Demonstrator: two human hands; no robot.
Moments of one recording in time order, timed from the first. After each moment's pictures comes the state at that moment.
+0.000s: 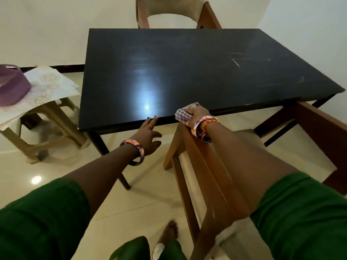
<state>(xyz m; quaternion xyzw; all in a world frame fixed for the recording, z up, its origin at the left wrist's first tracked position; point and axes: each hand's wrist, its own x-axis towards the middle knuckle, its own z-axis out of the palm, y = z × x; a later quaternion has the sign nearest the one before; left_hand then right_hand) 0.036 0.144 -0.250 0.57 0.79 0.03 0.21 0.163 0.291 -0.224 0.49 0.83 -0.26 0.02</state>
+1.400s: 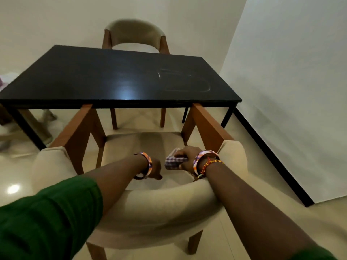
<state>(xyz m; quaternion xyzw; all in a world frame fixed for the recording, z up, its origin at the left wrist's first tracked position) 0.538 0.221 -0.127 0.50 0.78 -0.23 0.31 0.632 0.320 -0.169 0.31 0.91 -0.24 0.13</state>
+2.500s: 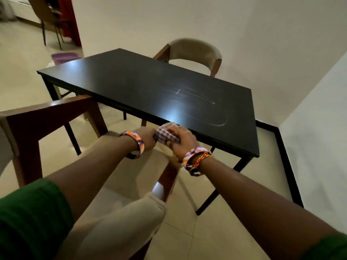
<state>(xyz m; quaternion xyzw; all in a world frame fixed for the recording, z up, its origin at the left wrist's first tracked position) 0.541 0.468 -0.165 0.27 0.94 0.14 0.15 0.618 0.591 -0.165 0.07 0.94 -0.32 -0.08</state>
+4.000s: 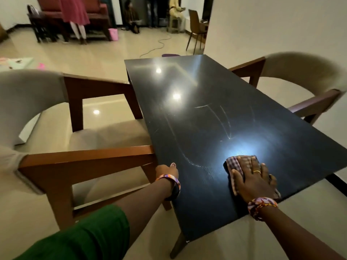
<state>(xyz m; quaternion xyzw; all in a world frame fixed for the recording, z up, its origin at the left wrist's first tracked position) 0.527 0.841 -0.243 -0.50 0.68 0.53 0.04 0.463 1.062 -0.246 -0.08 1.00 -0.03 0.04</state>
